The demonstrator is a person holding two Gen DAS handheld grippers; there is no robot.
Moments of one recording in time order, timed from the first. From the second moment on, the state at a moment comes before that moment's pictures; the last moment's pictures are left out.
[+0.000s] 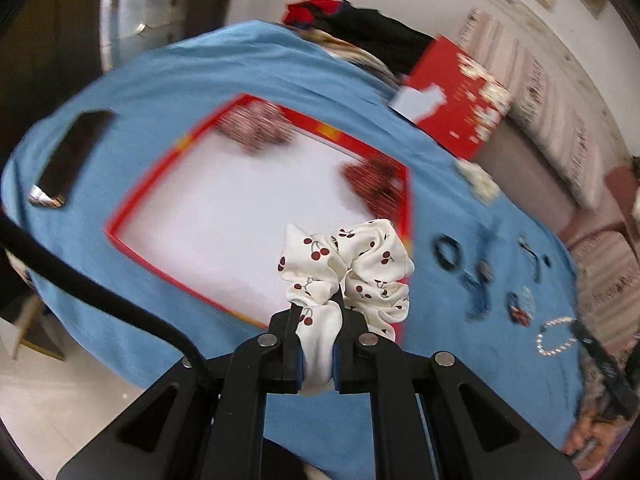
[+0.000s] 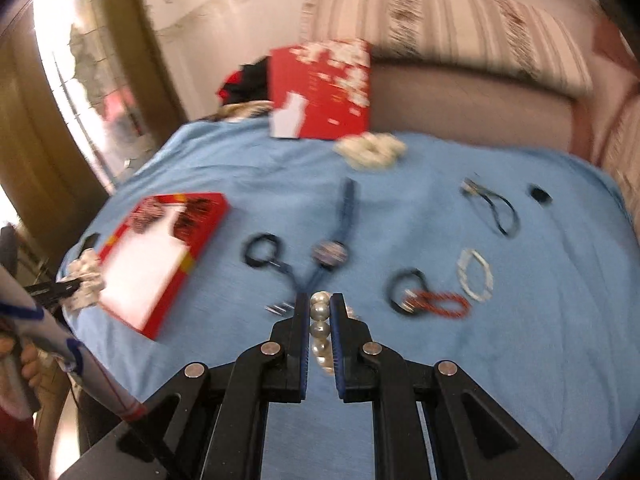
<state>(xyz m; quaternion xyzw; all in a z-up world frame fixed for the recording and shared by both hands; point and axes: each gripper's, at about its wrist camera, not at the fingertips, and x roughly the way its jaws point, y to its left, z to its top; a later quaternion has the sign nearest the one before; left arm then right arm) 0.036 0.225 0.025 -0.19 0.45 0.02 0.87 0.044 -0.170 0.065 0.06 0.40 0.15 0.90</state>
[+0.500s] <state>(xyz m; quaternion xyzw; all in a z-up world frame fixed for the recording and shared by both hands) 0.129 0.320 -0.020 -0.21 0.50 0.07 0.84 0.109 0.043 0.068 -0.02 0.43 0.28 0.86</state>
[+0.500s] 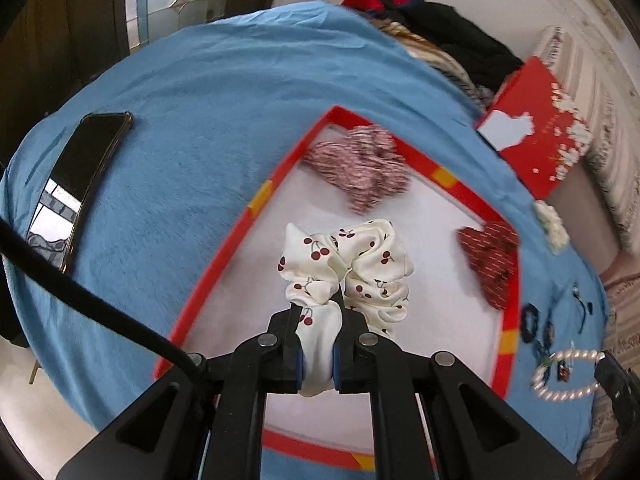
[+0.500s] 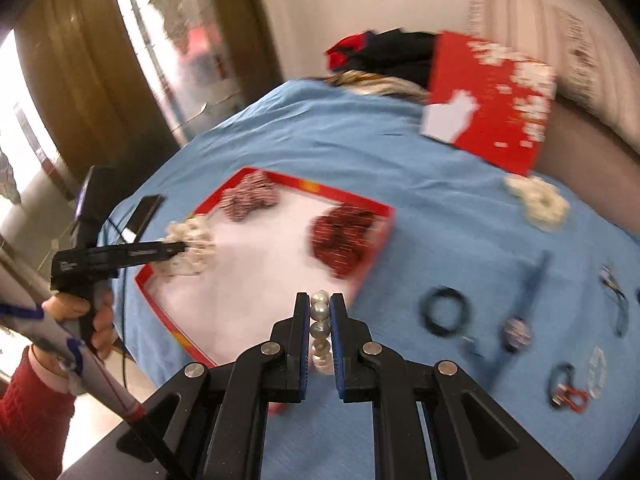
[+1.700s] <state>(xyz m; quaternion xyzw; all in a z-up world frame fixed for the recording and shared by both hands) 0.125 0.331 -0.003 -0.18 0.45 0.11 0.87 0.066 0.112 0.001 -0.05 0.46 0.32 0.83</state>
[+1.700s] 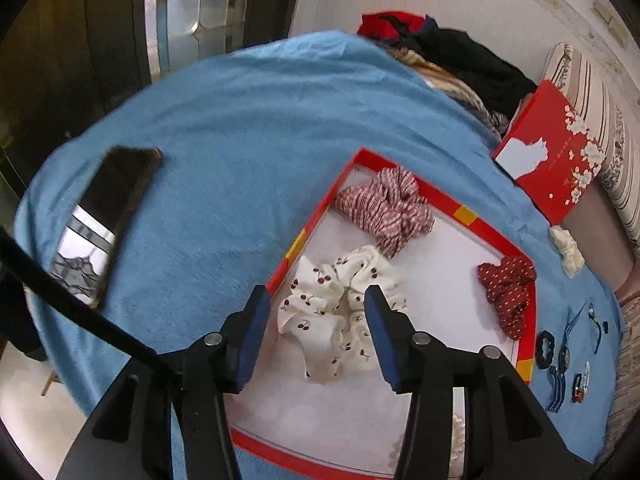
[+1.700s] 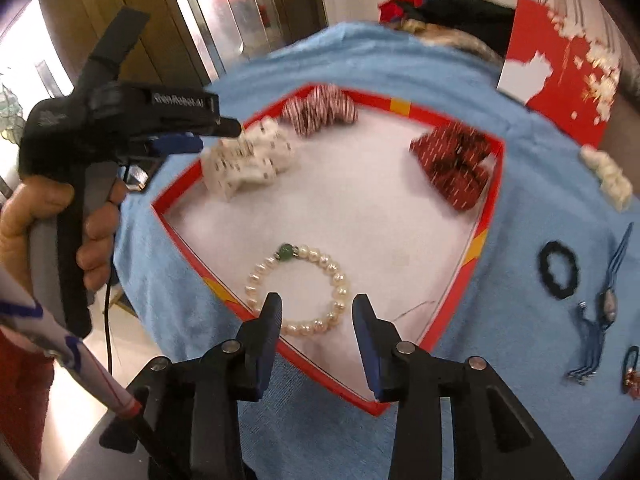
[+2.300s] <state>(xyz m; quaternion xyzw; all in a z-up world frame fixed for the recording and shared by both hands) 0.037 0.162 0.055 -0.12 0.39 0.06 0.91 0.006 -0.104 0.004 -0.01 0.43 0.16 0.89</state>
